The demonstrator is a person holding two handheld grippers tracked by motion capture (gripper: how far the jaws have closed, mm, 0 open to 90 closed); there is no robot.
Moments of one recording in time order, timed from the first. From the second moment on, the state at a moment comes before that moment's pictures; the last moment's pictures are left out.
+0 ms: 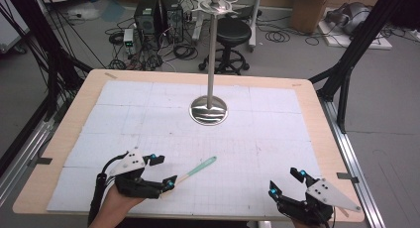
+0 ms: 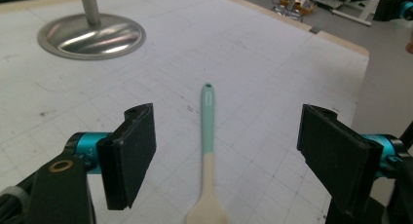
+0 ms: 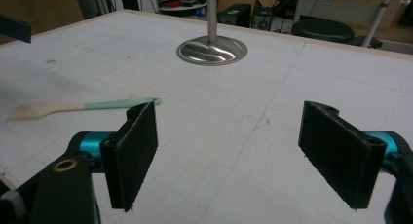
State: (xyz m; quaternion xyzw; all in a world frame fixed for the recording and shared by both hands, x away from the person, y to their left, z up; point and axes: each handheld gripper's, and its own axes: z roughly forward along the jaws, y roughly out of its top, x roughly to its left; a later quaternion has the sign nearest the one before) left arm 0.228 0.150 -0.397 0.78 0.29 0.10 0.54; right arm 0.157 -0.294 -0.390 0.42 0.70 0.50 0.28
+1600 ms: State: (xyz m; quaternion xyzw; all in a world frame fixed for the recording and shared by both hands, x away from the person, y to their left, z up) left arm 0.260 0.096 -0.437 0.88 0.28 0.10 0.37; right arm 0.158 -0.292 -0.391 0.42 0.71 0.49 0.28
